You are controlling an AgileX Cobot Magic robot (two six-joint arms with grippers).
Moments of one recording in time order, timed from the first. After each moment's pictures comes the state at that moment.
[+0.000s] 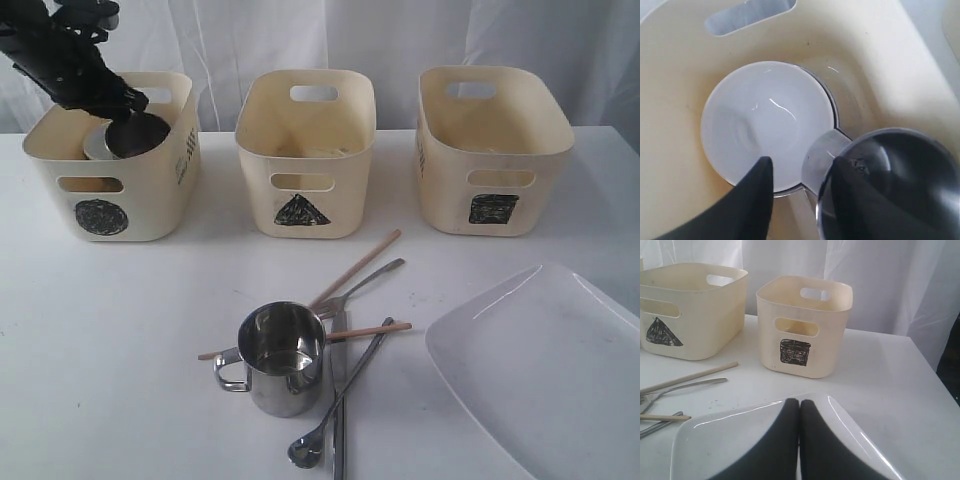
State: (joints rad) left arm -0.13 2.14 -1.99 -0.11 0.81 0.36; right arm -0.02 0.00 0.00 0.01 0.21 -0.07
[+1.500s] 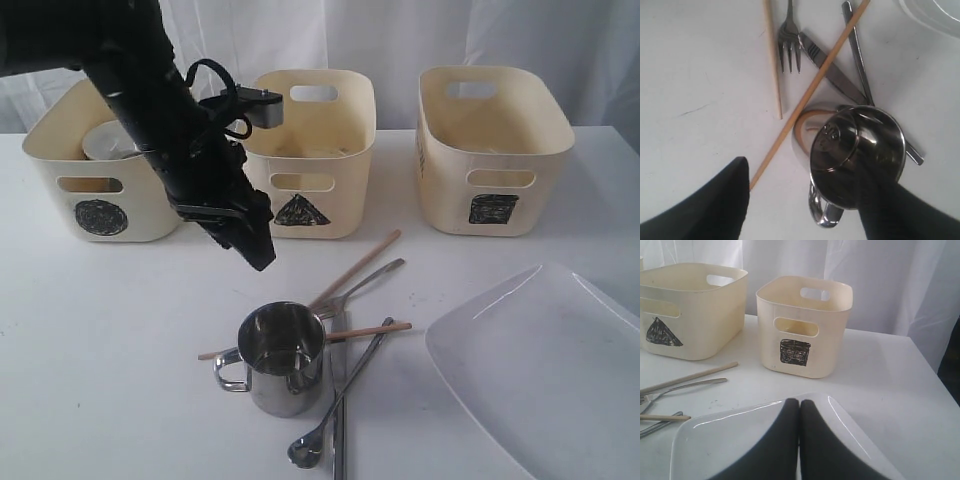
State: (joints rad) left arm -0.53 1.84 -1.58 -0.38 1.19 0.48; right arm -0.02 0.00 0.00 0.01 0.21 -0.07
